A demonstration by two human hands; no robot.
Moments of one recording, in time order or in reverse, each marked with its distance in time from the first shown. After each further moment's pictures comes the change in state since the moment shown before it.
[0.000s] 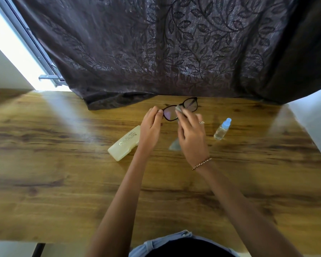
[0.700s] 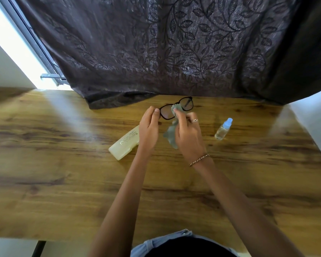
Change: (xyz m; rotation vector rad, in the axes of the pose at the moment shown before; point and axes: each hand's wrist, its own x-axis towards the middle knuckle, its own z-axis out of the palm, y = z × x) left_hand -0.006 0.009 -0.001 -0.129 0.071 -0.070; right_hand 0.006 -0.005 0.005 0.000 -0.080 -0.018
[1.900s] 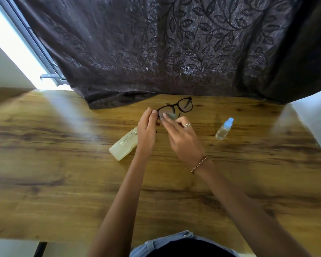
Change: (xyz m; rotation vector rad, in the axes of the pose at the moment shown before) left_hand -0.004 0.000 -0.005 -0.078 -0.003 -0.006; right_hand -0.005 -0.006 0.001 -0.026 -0.102 -0.210
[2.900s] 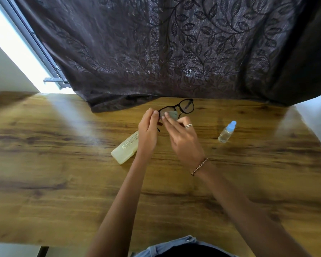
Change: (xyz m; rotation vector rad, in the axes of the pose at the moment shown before) left_hand 0.007 0.005 -0.002 0.021 0.005 0.053; right_hand 0.009 -0.001 0.005 -0.003 0.002 0.023
